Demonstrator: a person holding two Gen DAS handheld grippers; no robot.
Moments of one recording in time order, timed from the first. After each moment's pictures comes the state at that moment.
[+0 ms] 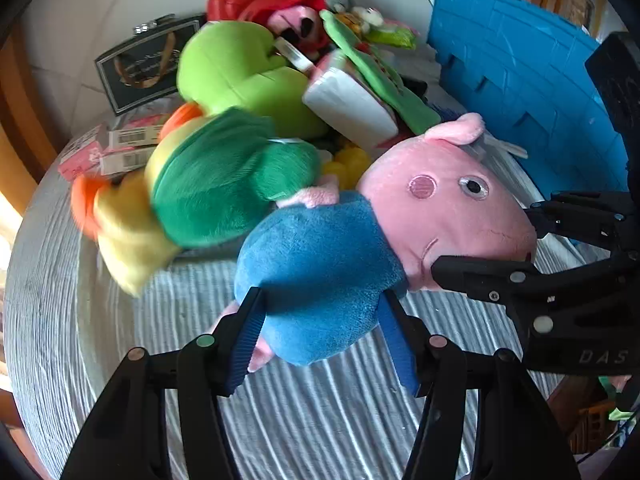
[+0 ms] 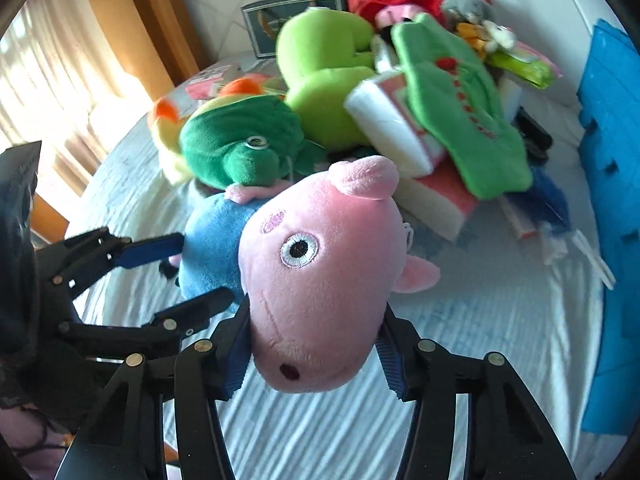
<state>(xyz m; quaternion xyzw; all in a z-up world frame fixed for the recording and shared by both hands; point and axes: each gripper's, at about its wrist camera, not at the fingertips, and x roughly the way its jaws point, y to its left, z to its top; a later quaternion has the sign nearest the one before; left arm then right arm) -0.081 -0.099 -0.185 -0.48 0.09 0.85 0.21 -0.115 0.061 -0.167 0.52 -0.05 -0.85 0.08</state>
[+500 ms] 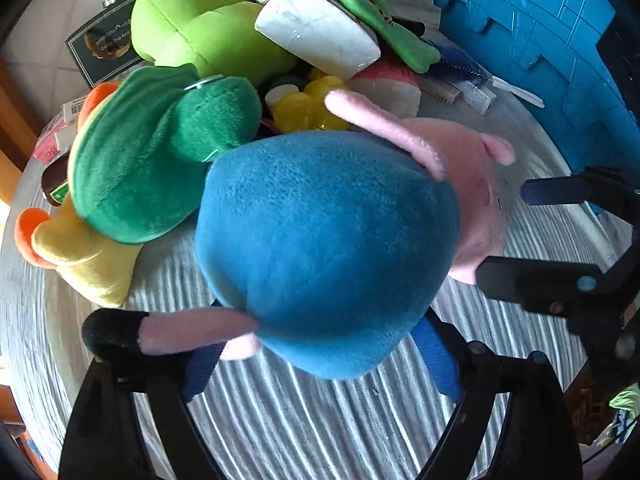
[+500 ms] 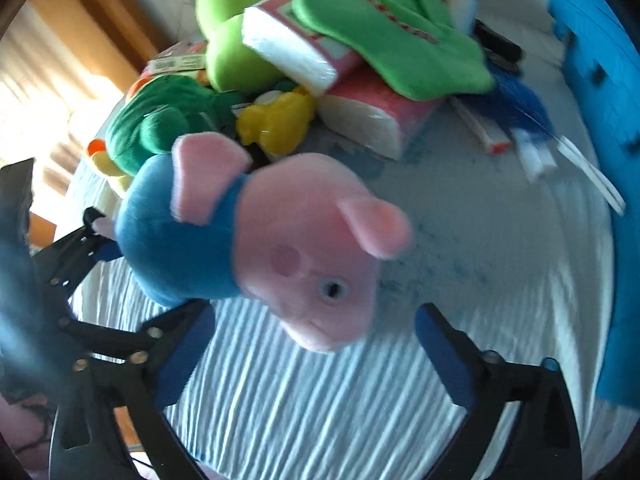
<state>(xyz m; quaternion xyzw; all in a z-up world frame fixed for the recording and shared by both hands) -0.091 -0.055 -0.237 -0.54 0.12 0.81 0.19 -0.109 0.096 -0.216 0.57 -0.08 -0.81 0.09</state>
